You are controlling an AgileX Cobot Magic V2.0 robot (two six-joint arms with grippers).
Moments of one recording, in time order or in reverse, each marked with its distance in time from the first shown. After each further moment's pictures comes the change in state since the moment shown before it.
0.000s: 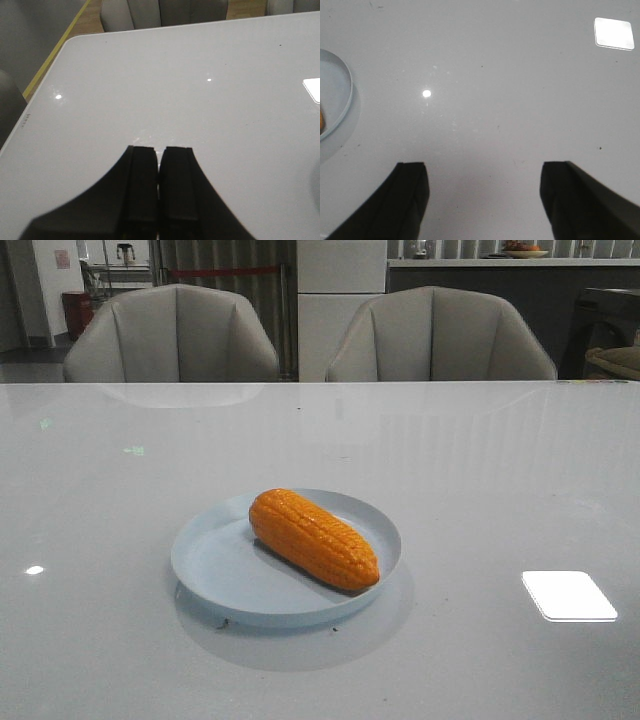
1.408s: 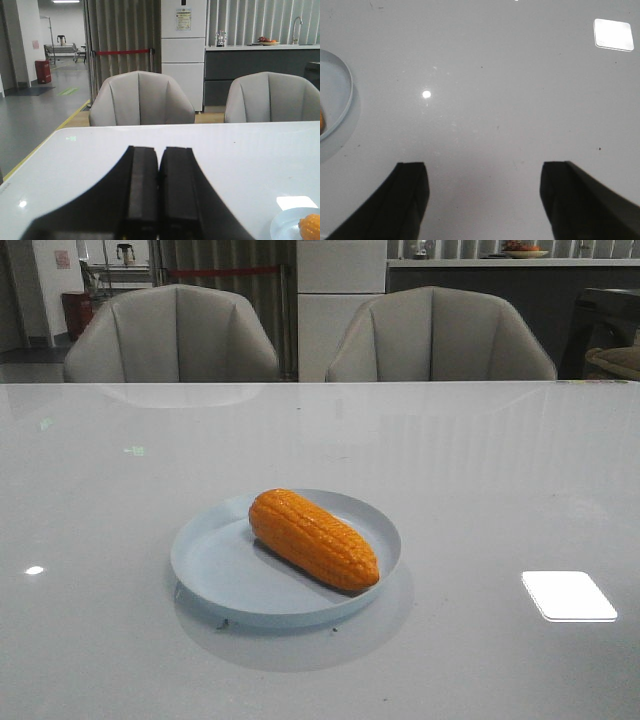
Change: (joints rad) left arm -0.062 -0.726 0.326 -0.121 -0.036 0.000; right arm 0.000 -0.004 0.000 0.000 0.000 -0.002
